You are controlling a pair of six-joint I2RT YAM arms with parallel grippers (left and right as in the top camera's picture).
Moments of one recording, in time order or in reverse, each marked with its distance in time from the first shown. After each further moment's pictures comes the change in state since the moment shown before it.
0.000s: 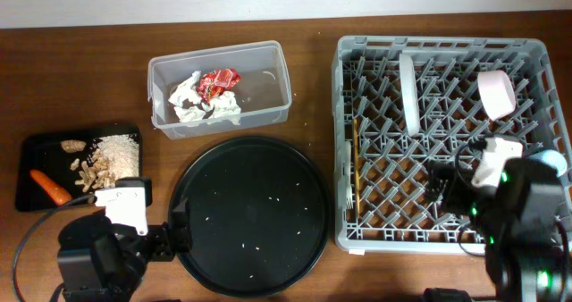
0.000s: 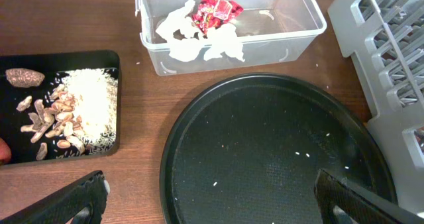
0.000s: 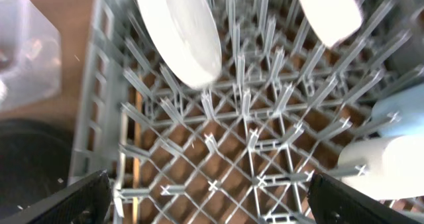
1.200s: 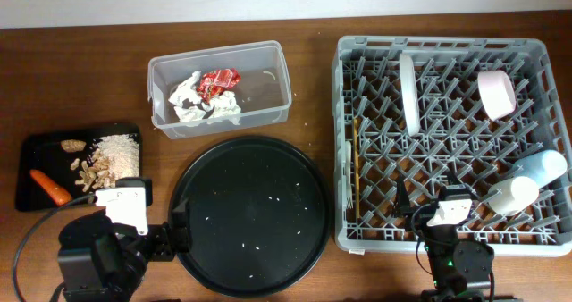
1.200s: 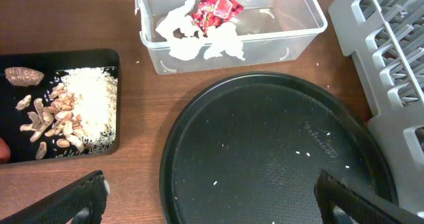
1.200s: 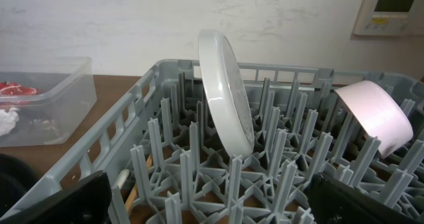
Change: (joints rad) left arm 0.000 0.000 -0.003 0.000 0.000 0.000; right arm 0.137 -0.706 -0.939 0.856 0.027 -0.129
